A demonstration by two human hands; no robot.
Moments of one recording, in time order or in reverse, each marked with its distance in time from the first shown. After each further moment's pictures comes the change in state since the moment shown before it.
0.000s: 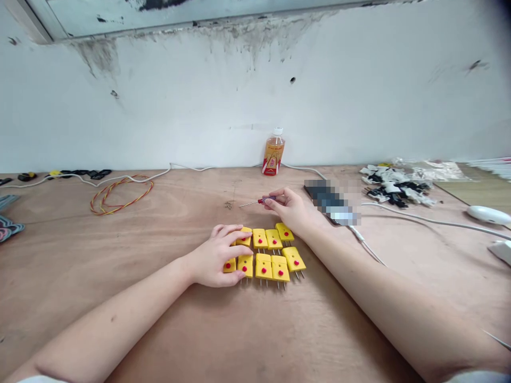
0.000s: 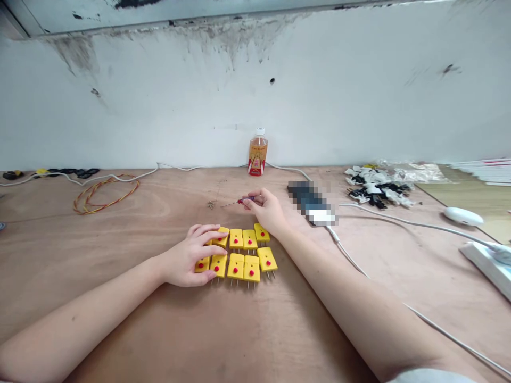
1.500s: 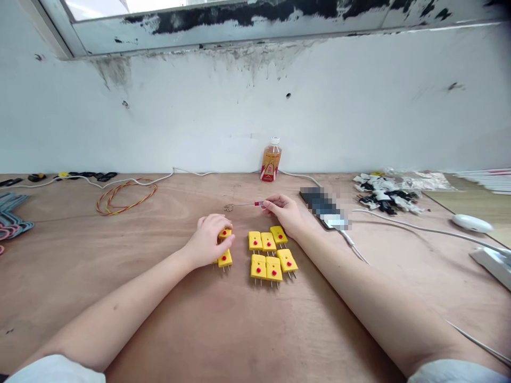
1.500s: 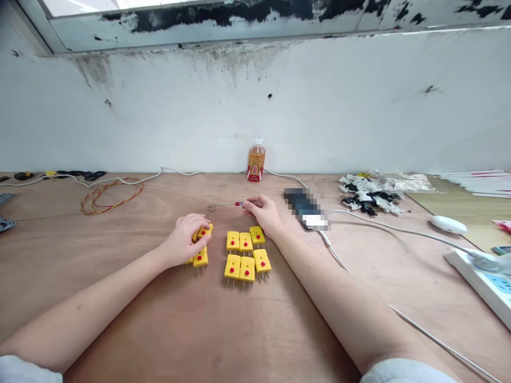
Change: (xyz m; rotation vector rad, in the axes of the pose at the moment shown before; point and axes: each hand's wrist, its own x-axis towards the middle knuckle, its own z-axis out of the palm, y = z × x) left_hand 0.010 -0.014 -0.005 0.036 0.330 -0.343; right_hand 0.008 0.003 -0.003 0.021 0.023 0.071
